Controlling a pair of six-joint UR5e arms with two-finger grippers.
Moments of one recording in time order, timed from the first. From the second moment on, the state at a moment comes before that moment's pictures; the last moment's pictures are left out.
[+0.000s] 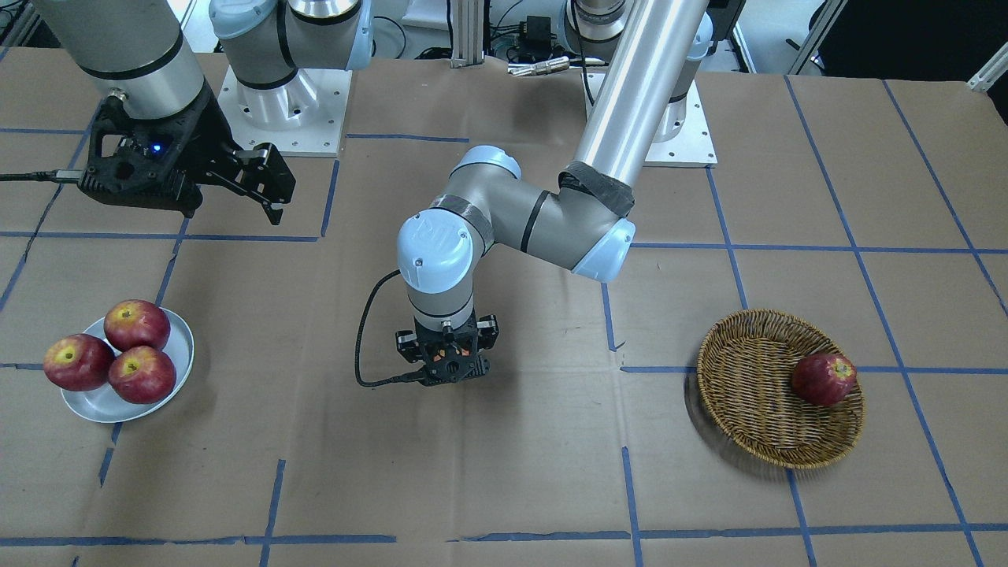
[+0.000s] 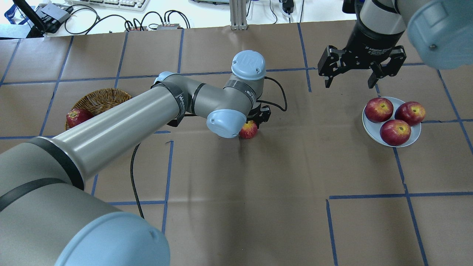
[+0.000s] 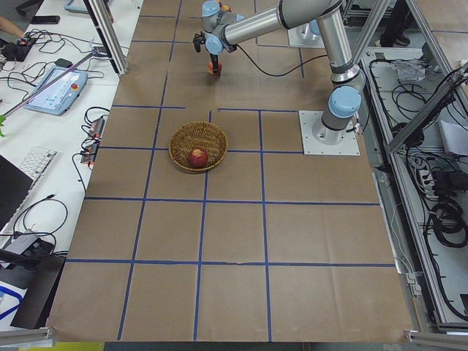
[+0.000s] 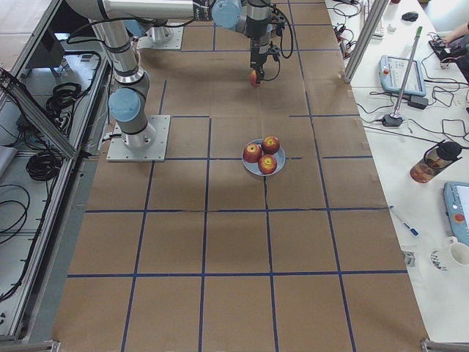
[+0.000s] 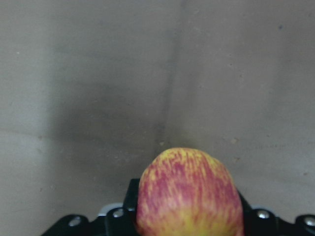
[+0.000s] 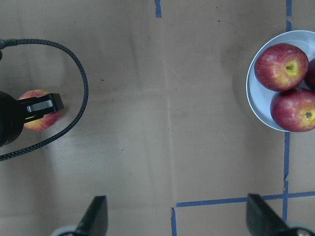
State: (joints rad) left arm -2.00 -2.18 -1.58 -0.99 1.60 -0.62; right arm 1.57 -1.54 1.57 -1.58 -1.57 0.08
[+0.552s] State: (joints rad) left arm -1.99 -2.08 -1.56 -1.05 1.60 -0.61; right arm 1.57 -1.54 1.57 -1.58 -1.57 0.08
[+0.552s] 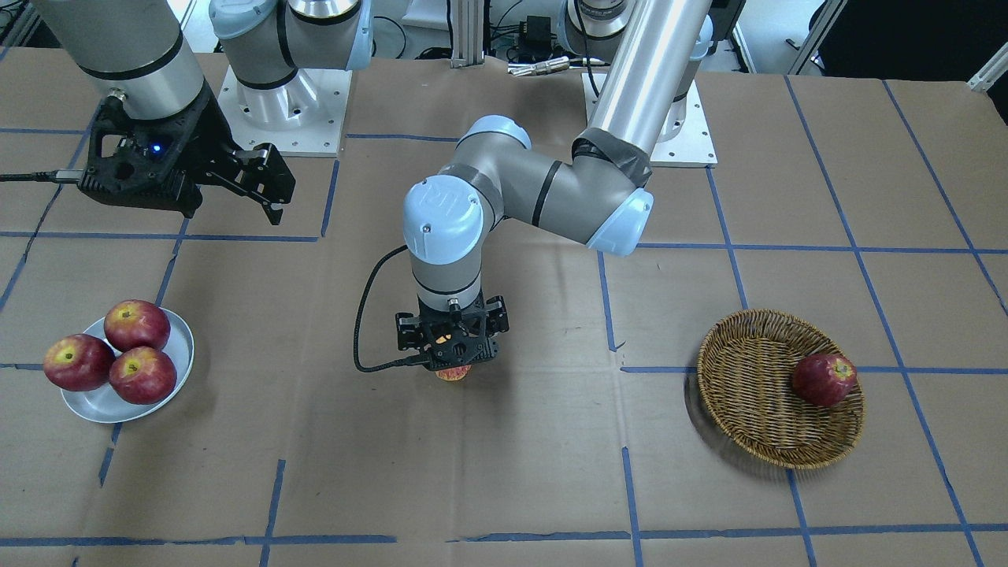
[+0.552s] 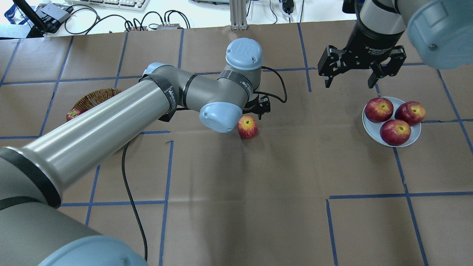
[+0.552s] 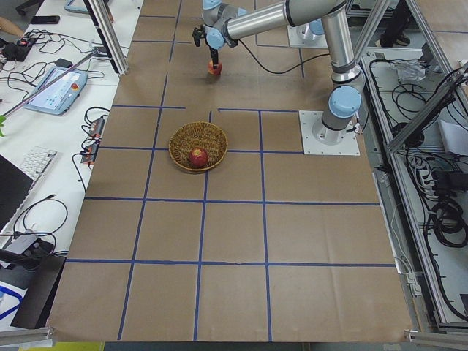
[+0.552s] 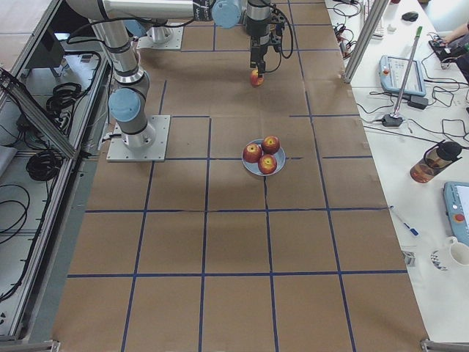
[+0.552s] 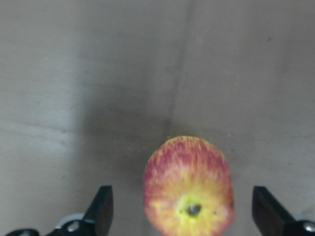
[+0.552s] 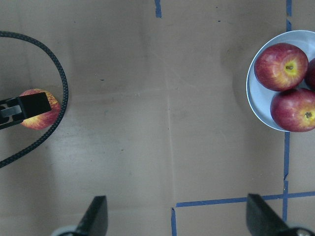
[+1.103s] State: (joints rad) left arm -1.91 -1.81 -1.58 -1.30 1.60 -0.41; right arm 1.58 -1.54 1.57 -1.59 -1.57 0.07
